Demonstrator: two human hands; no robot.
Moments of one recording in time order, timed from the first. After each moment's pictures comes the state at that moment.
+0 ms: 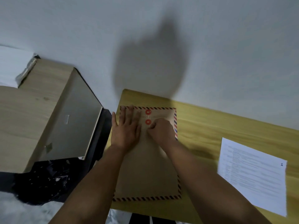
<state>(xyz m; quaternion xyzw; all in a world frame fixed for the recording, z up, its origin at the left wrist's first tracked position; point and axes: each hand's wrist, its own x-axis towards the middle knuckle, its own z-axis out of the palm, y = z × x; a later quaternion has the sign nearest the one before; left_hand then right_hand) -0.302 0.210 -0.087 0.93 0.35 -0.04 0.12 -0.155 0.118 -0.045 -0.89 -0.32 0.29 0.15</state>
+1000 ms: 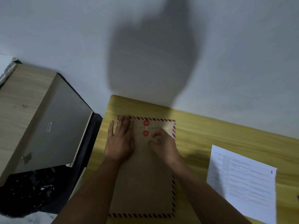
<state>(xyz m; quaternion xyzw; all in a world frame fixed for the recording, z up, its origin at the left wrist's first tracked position) -0.283 0.184 -0.096 0.93 0.34 0.03 0.11 -0.127 0.055 -0.030 -0.83 -0.28 0.35 0.34</state>
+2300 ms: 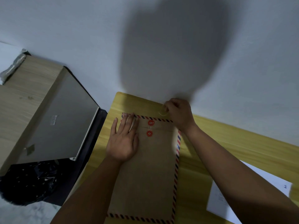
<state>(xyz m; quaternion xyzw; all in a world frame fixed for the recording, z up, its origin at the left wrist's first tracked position) -0.281 0.181 -0.104 0.93 0.34 0.08 0.08 -0.038 0.136 0.002 -0.79 -0.32 0.31 0.42</state>
